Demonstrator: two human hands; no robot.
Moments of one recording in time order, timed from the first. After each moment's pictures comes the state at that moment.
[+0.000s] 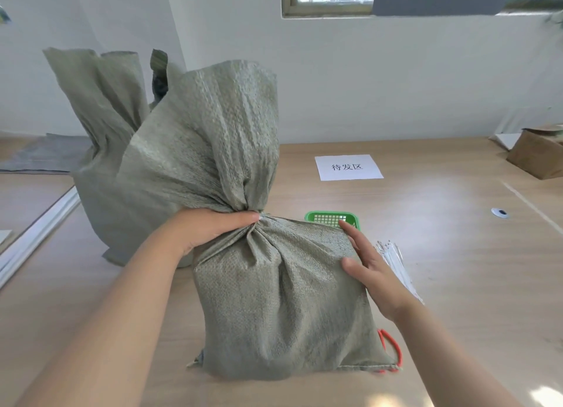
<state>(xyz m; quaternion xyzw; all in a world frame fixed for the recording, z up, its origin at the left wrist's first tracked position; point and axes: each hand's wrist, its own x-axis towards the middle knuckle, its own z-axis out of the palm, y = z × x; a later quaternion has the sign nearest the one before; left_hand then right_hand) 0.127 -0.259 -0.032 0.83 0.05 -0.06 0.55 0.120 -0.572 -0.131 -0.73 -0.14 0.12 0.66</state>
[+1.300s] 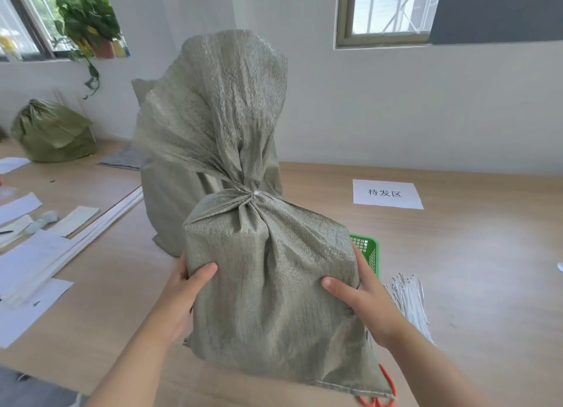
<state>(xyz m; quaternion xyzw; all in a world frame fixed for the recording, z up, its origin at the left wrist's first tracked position) 0.006 -0.315 -0.093 0.64 0.17 0.14 0.74 0.114 -0.604 -0.111 -0.66 -0.18 0.18 0.70</state>
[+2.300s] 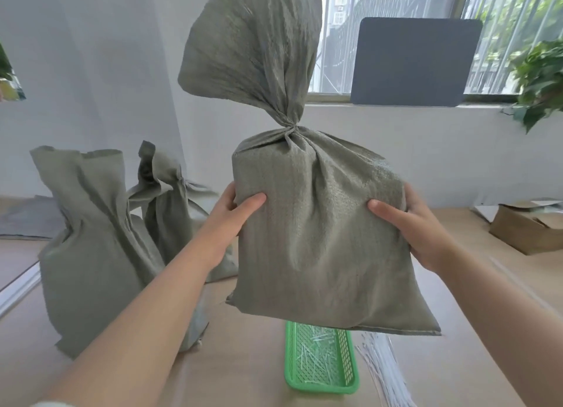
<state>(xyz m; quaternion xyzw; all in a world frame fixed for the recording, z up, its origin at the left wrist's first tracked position) 0.253 -0.329 0.048 0.71 -0.02 0.08 0.70 0.267 -0.643 0.060 -0.69 -0.12 -0.03 0.72</state>
